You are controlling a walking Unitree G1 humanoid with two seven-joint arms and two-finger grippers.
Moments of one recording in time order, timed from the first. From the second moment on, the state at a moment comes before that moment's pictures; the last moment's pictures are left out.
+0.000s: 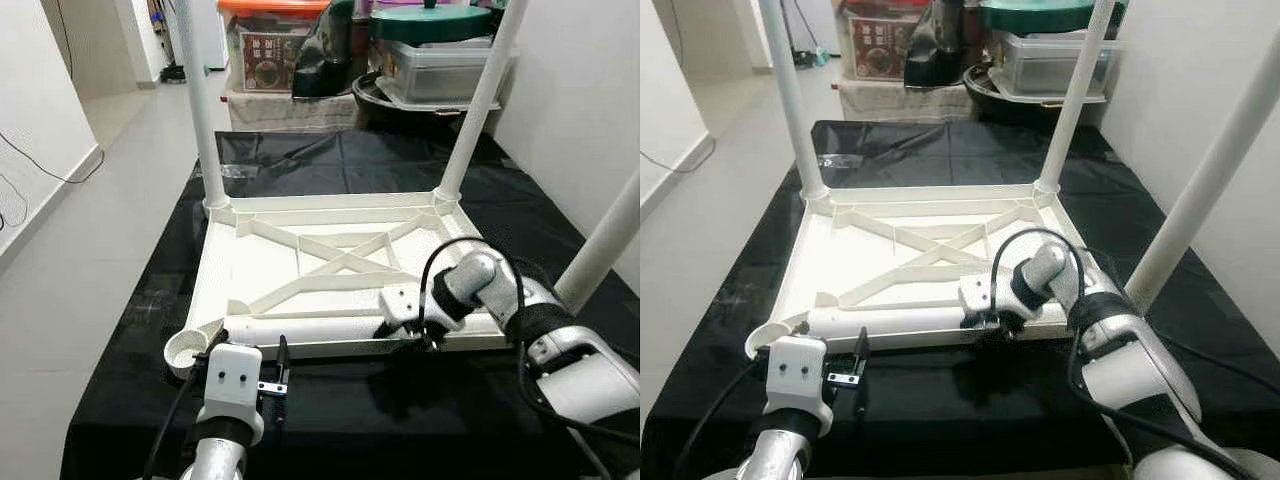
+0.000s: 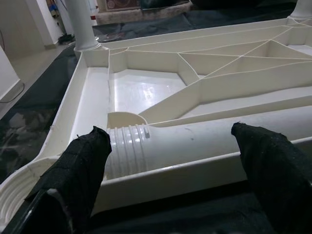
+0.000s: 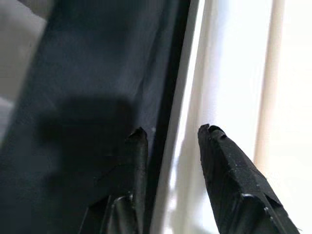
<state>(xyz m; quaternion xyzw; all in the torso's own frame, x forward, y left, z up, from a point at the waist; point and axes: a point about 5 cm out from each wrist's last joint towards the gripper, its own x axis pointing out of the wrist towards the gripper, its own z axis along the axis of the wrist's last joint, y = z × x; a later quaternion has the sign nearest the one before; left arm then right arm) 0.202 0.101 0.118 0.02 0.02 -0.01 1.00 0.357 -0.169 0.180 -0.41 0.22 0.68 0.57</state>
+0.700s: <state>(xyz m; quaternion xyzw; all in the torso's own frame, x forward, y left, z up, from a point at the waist) 0.210 0.110 0.143 -0.05 0.03 -0.10 0.99 0.380 -0.124 0.280 -0.08 -0.09 0.62 0.78</state>
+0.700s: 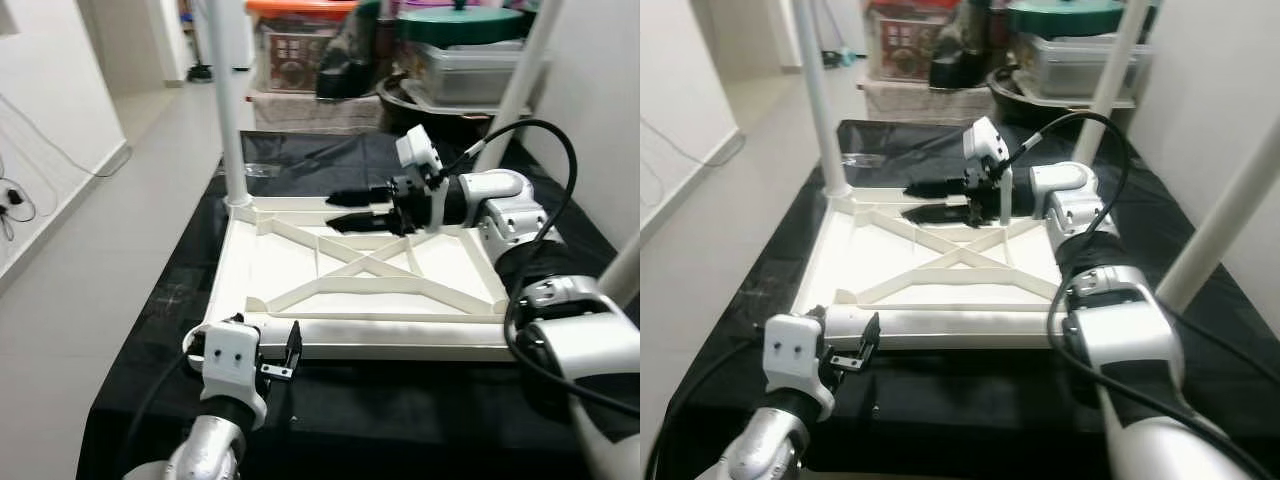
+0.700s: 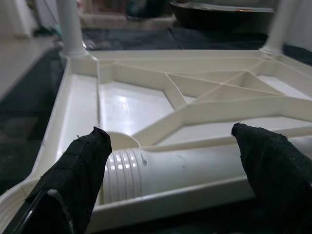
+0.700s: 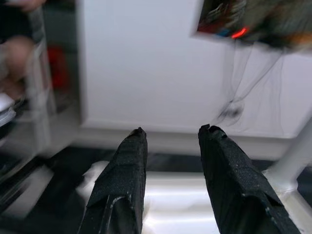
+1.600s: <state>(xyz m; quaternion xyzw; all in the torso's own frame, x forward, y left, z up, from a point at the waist) 0.242 0.192 0.151 -0.29 0.12 -0.18 0.93 0.352 -0.104 0.229 0.11 -0.14 0.21 0.96</state>
